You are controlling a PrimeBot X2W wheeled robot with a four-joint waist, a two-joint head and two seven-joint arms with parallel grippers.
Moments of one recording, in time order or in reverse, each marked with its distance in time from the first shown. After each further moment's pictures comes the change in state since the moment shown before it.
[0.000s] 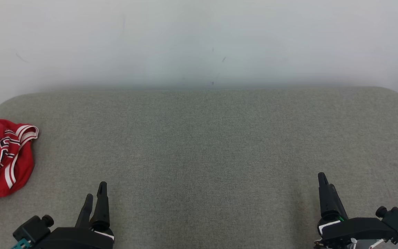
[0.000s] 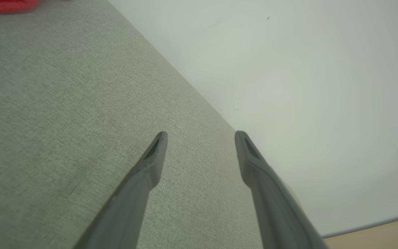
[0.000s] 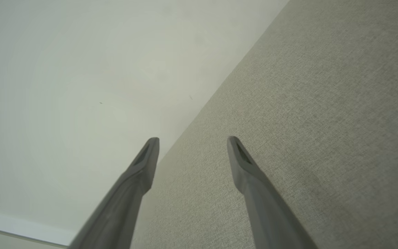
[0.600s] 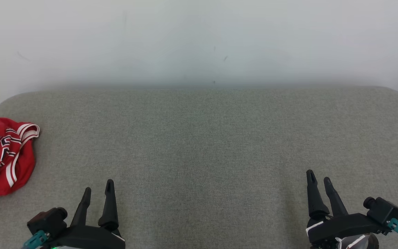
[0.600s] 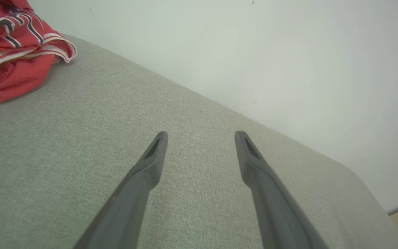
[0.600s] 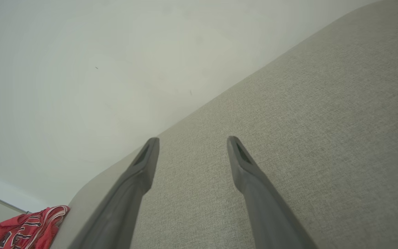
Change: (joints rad) left arm -0.002 0.058 -0.104 -0.034 0.291 0.088 -0.070; right arm -0.021 0.000 0.026 0.013 -0.313 0.001 -0.030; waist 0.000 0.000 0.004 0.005
